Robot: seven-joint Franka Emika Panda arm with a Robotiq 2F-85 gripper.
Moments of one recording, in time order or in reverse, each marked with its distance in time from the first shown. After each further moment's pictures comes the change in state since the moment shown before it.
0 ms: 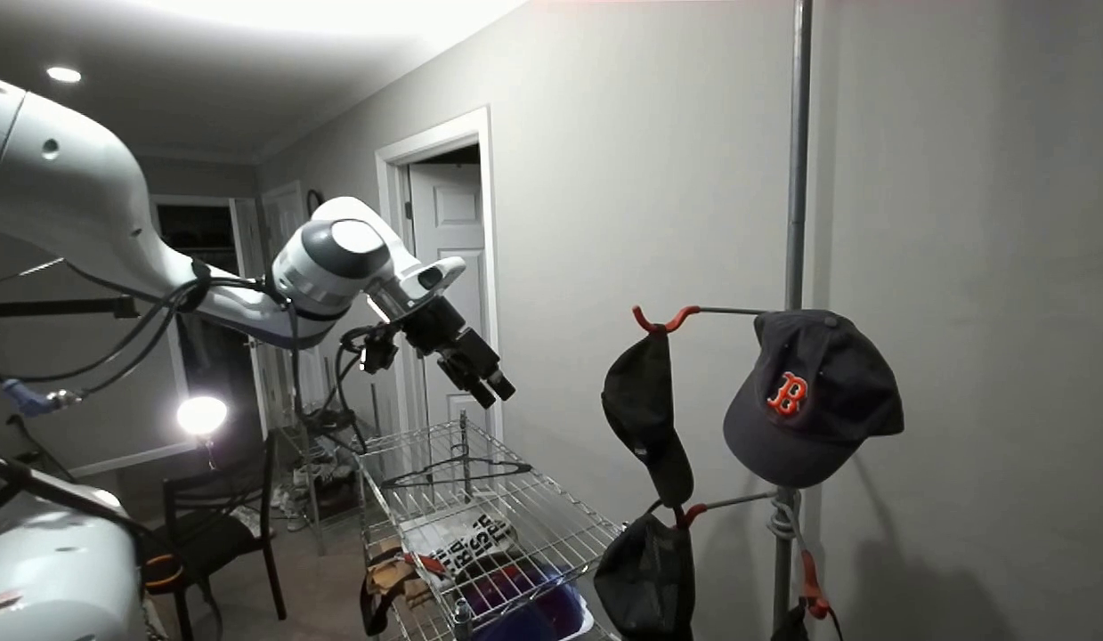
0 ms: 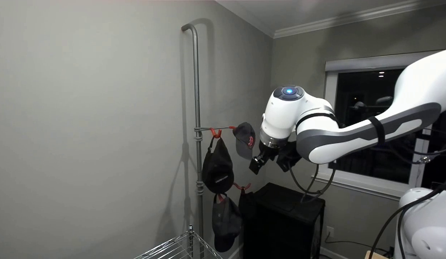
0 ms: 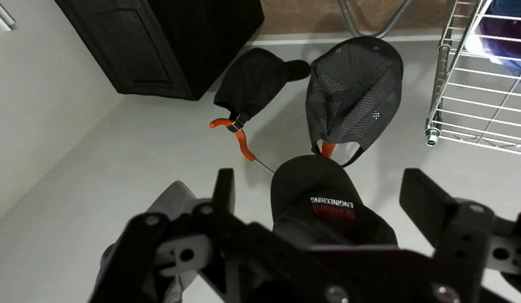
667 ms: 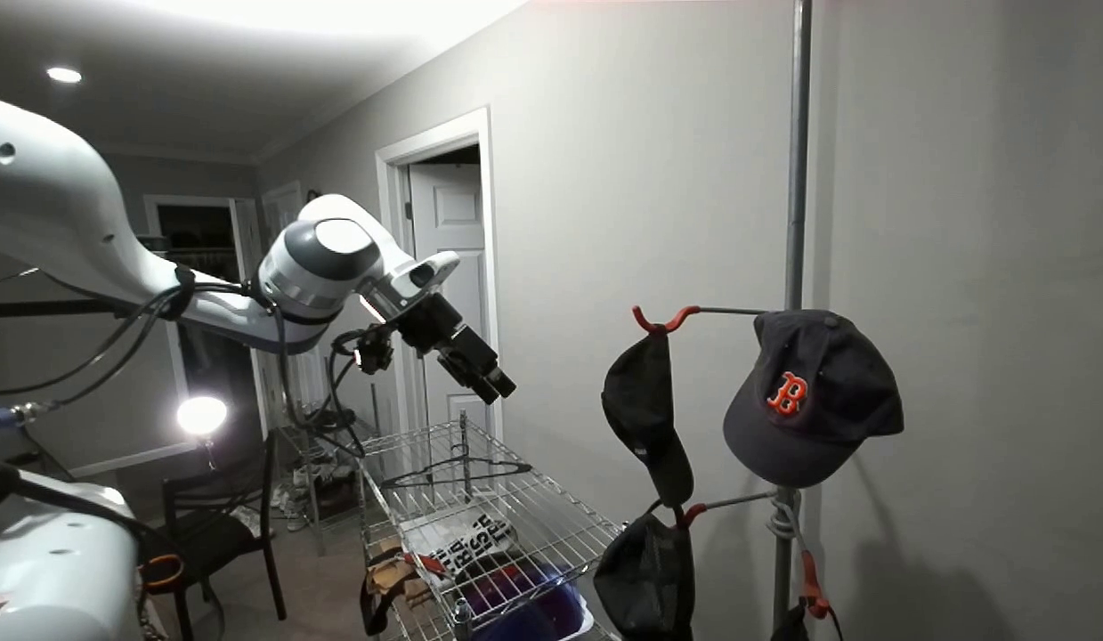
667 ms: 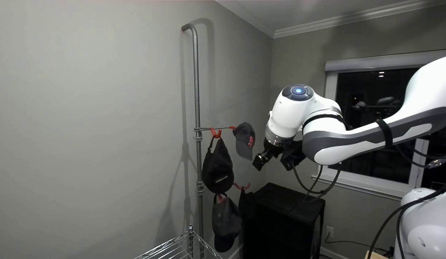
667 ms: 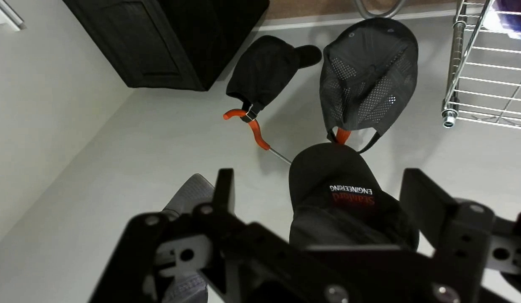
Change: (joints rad) arm -0.052 -0.065 0.018 -0.043 0.000 0.043 0.013
